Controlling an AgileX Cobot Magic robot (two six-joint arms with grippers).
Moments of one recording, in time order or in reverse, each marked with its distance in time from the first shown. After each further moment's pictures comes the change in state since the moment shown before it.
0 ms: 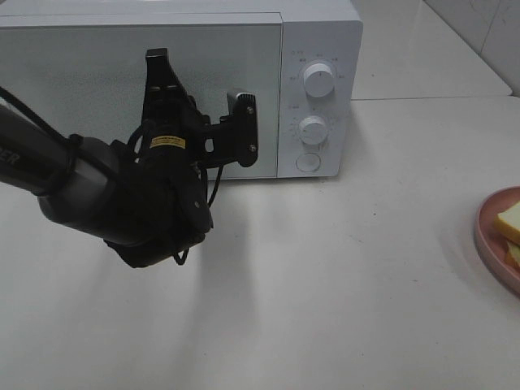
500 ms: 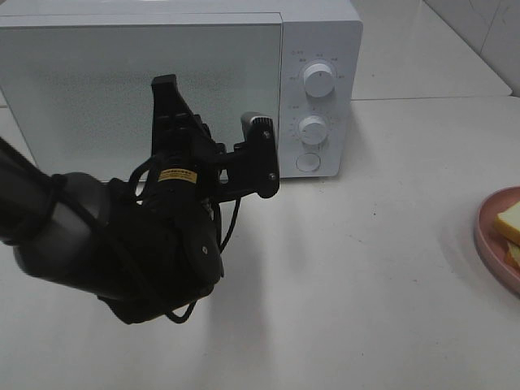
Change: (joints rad) left arm -0.137 -0.079 0.108 -0.109 0.003 -0.086; right arm 0.000 0.000 0.000 0.000 0.000 0.000
